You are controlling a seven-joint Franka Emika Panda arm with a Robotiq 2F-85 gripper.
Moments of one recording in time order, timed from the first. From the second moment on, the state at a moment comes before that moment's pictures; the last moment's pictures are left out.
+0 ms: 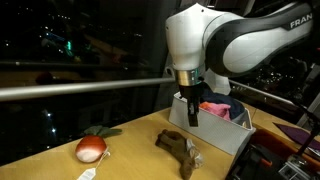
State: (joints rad) arm 0.43 0.50 0.07 -1.77 -0.46 1.86 0.12
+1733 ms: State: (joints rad) arm 0.45 0.66 0.08 -1.83 -0.39 2.12 0.37
